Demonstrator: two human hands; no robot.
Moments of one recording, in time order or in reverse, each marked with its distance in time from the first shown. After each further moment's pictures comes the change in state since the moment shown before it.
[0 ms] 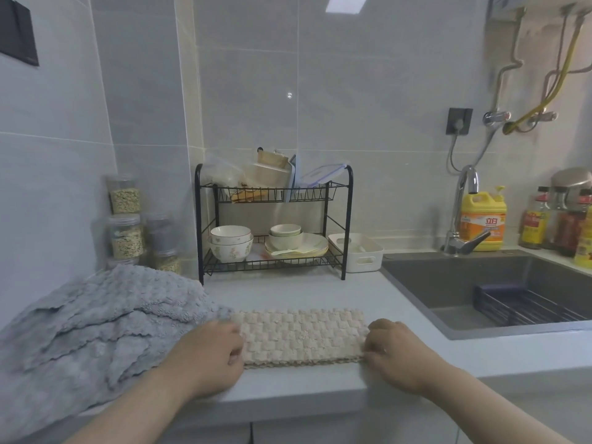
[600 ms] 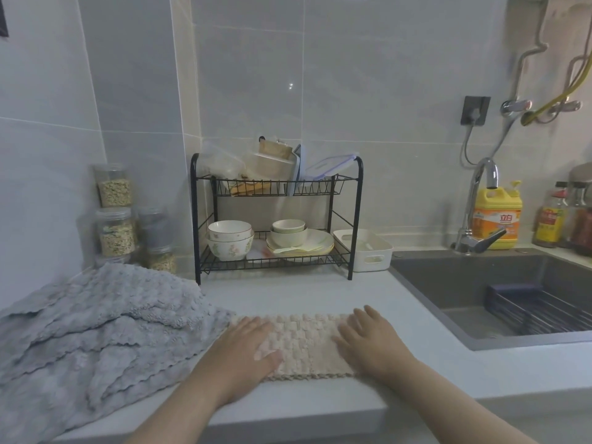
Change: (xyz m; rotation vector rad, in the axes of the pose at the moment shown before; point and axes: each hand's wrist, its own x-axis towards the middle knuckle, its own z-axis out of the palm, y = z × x) left_hand 0.042 0.016 0.041 -0.337 -0.159 -0.144; right_hand 0.065 -0.019 0.041 0.091 -0.054 0.291
